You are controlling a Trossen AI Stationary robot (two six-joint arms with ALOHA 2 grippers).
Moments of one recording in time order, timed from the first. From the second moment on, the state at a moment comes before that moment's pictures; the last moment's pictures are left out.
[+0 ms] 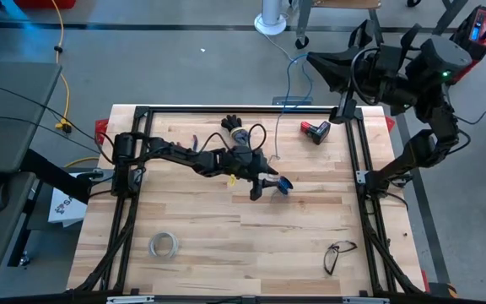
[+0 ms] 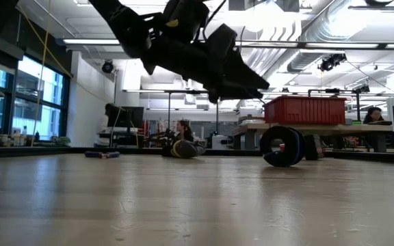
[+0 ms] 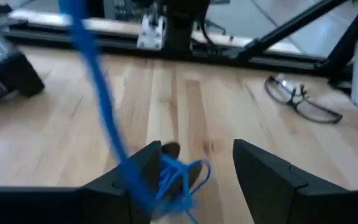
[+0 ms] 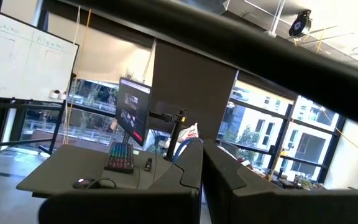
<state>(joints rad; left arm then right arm) 0.08 1.95 1.14 0.43 0.14 -0.07 -0.01 1.51 2.36 -0.54 0.17 -0.37</state>
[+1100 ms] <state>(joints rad) 0.06 1.95 1.14 0.38 0.01 -0.02 -0.01 1.51 2.36 -0.54 0.17 -0.38</state>
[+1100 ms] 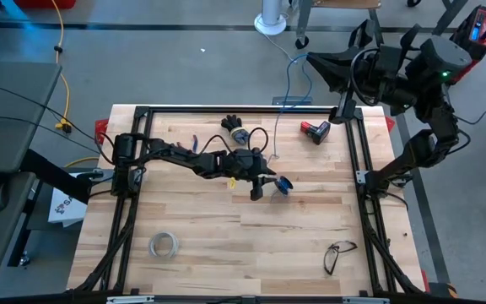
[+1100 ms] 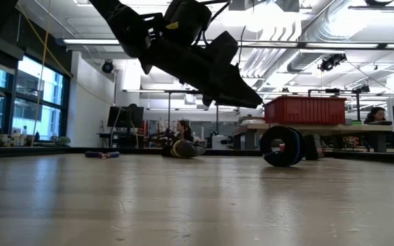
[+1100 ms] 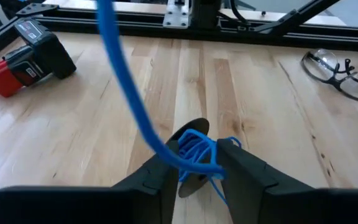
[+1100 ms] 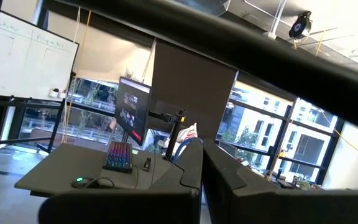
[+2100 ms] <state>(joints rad) 0.05 1.93 1.14 0.36 0.09 -0.15 -0.02 1.50 2.35 -0.59 0.33 -0.42</state>
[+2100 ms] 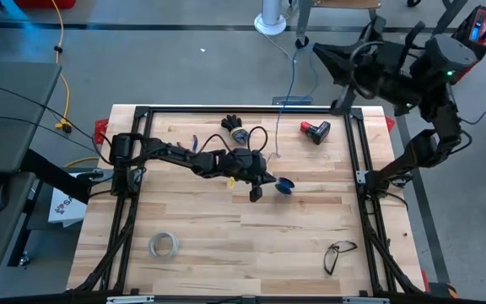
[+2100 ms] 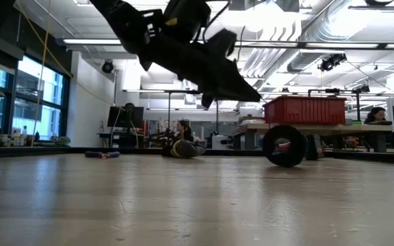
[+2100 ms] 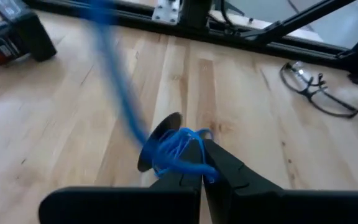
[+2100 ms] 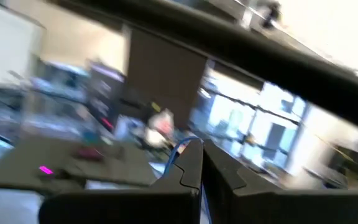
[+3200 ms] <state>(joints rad) 0.05 1.59 1.14 0.05 0.06 -0.06 -0.45 1.52 1.76 -1.16 0.10 0.06</state>
